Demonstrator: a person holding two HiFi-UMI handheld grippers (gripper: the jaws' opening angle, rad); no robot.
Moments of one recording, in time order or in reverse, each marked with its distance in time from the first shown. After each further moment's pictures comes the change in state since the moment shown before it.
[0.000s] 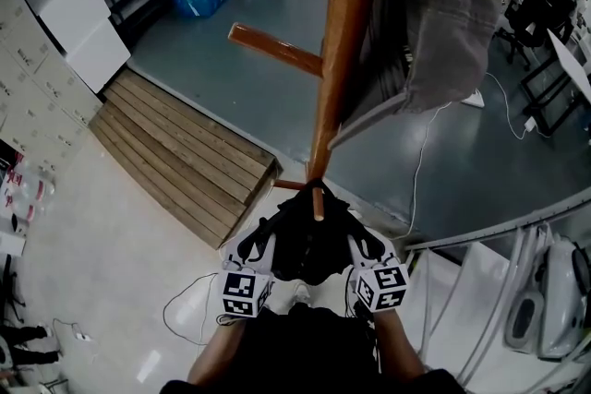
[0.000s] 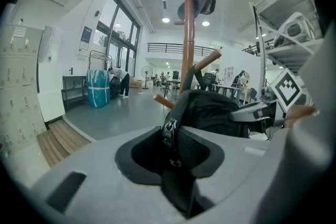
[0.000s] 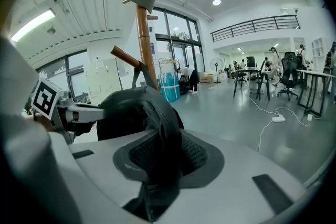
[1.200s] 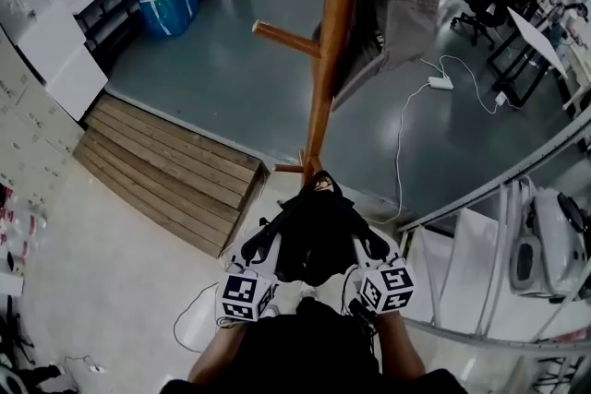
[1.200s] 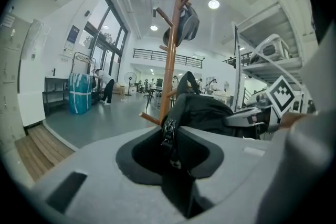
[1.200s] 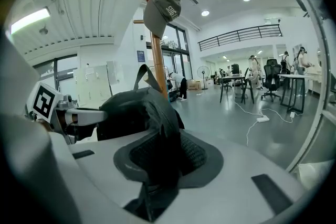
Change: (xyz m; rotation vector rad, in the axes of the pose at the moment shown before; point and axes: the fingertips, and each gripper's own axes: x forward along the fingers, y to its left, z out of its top) left arm -0.071 -0.018 0.038 0.024 -0.087 -0.203; right arm -0.081 0.059 0.020 0.054 -0.080 -0.140
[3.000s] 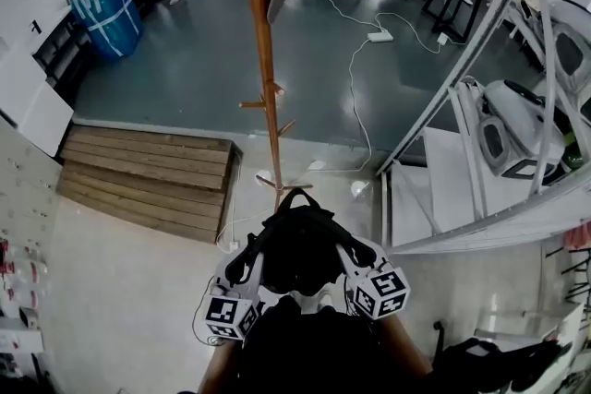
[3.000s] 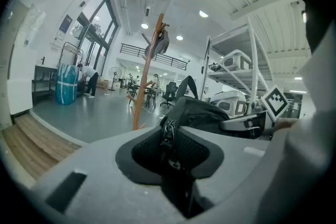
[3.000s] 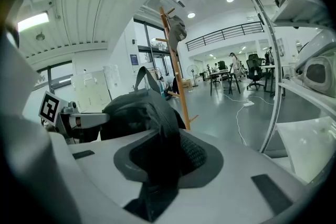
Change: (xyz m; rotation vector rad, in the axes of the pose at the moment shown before) left arm -0.224 -0.078 -0.075 -0.035 0.015 -0.212; right arm -0.209 0.147 -0.108 0.118 -0.007 -0.094
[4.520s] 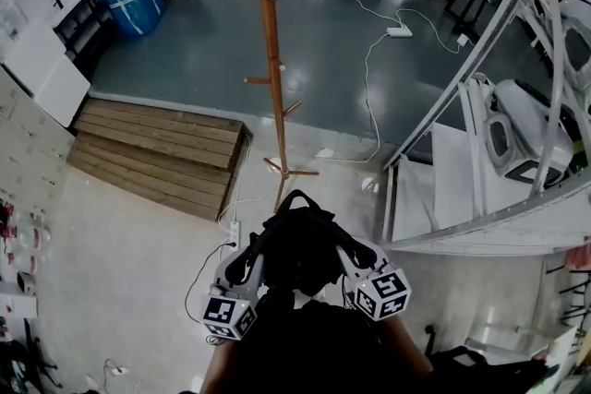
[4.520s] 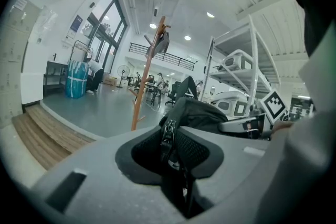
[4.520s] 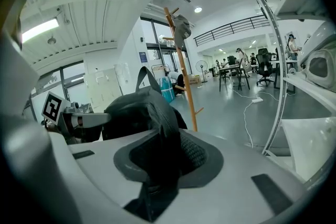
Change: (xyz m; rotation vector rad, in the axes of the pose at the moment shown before) left arm -0.037 -0.060 -0.031 -0.058 -0.003 0.083; right arm -0.052 -0.007 -0.033 -0.018 0.048 0.114
